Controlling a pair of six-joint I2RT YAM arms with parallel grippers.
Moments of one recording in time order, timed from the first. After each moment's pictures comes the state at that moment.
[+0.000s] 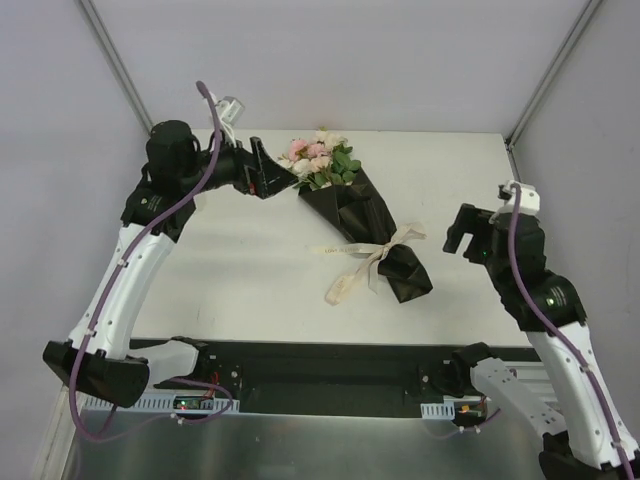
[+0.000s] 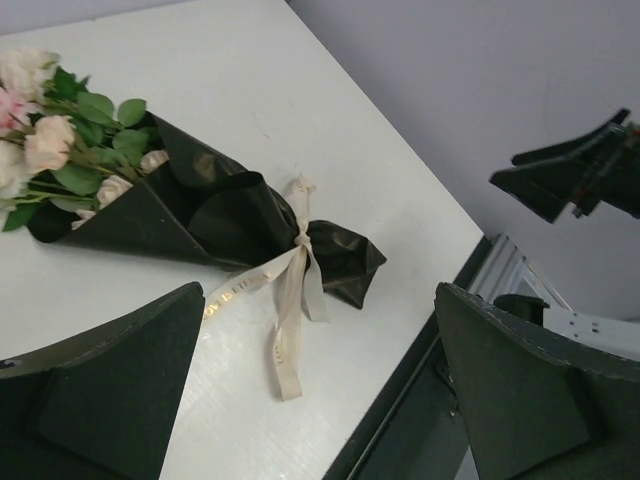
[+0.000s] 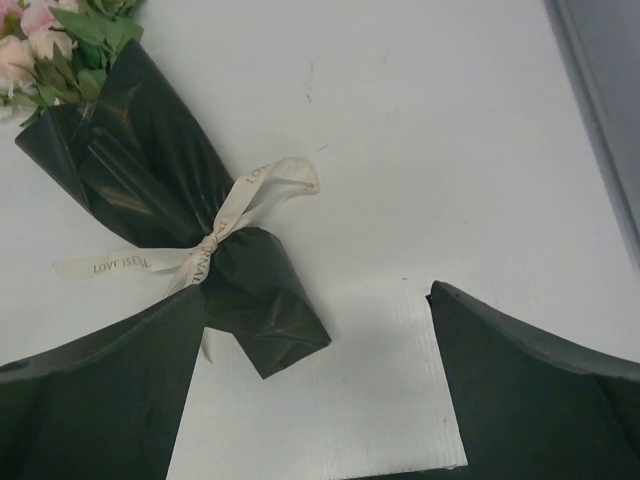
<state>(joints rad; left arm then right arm) -0.26 1.16 1.38 -0.42 0.68 -0.40 0.36 0.68 1.07 -0.89 0.40 0.33</state>
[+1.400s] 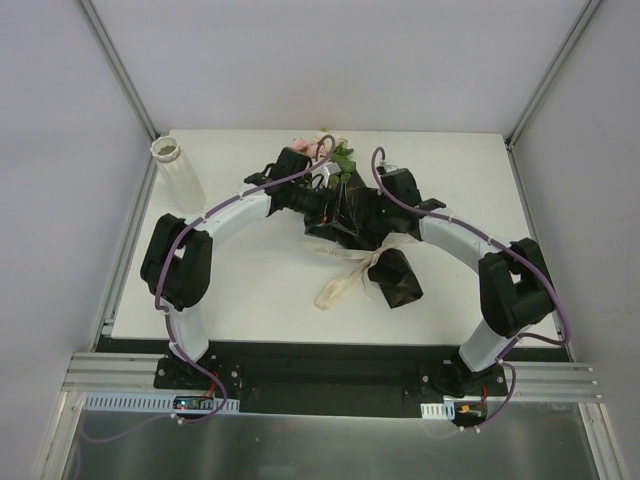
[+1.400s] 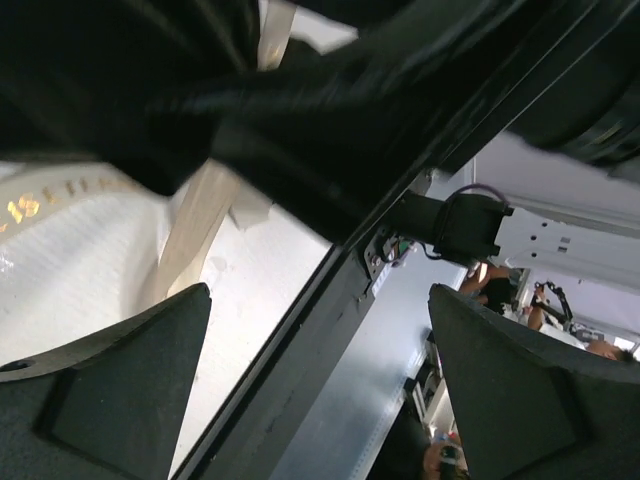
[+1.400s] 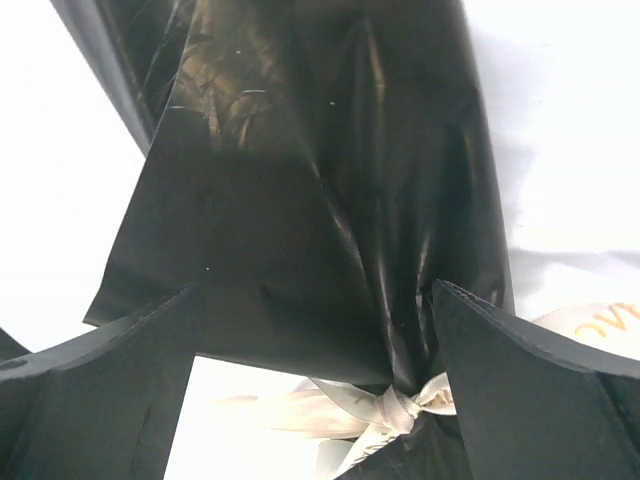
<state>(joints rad) -0.52 1.85 1.41 -0.44 0.86 -0.61 0.46 1.67 1.12 -0.27 -0.07 0.45</state>
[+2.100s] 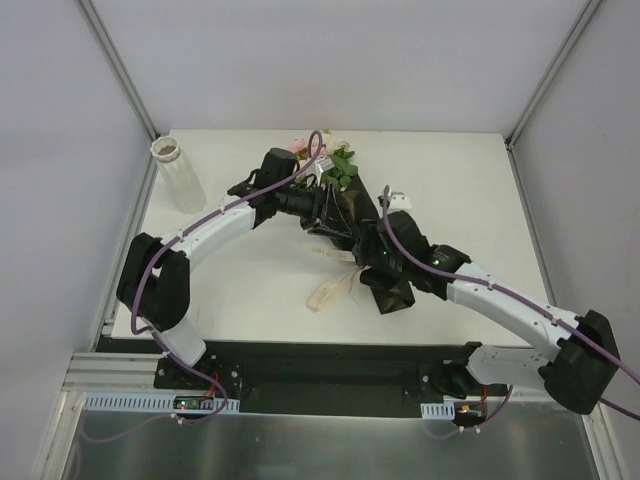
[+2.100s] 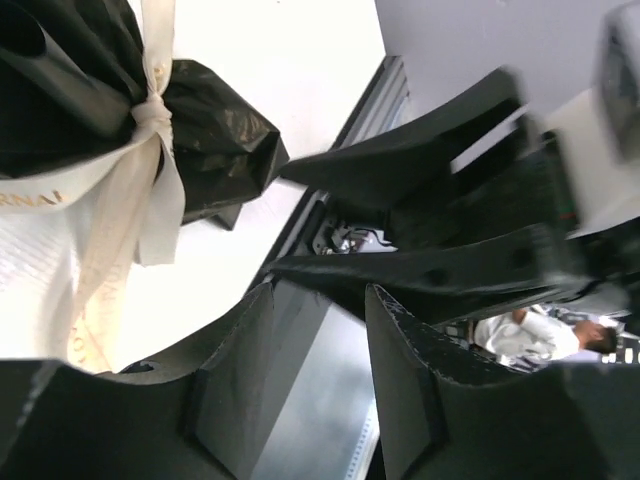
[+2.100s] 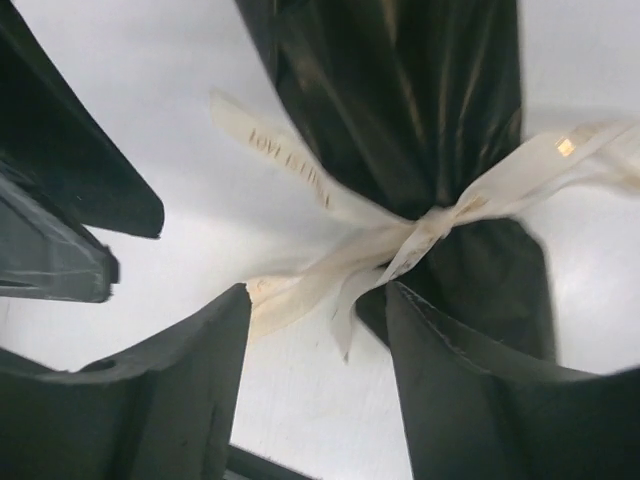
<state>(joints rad) -0.53 1.68 1.31 -0.32 0.92 -0.67 0.78 1.16 0.90 -0.39 0.25 0.56</state>
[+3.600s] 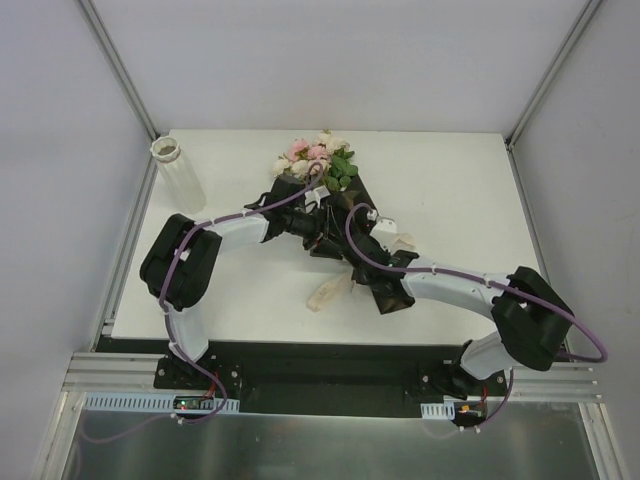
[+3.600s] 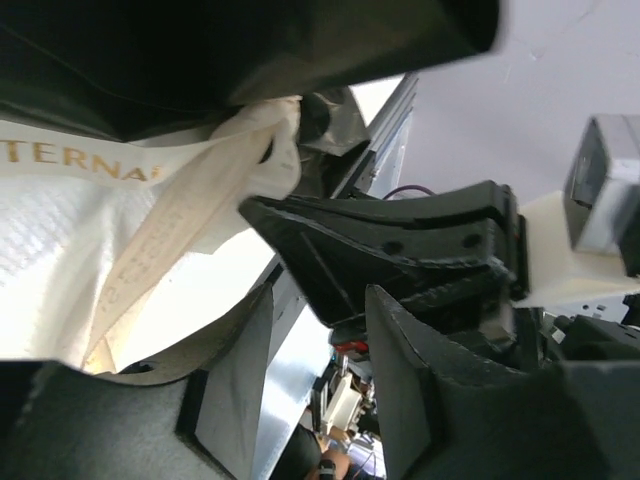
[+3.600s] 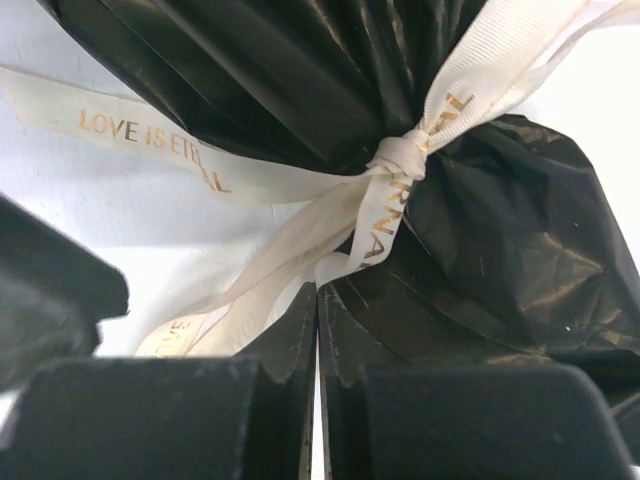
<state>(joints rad) -0.52 1.83 1.10 -0.03 0.96 -0.96 0.93 1.50 0.88 -0.41 0.51 0.94</state>
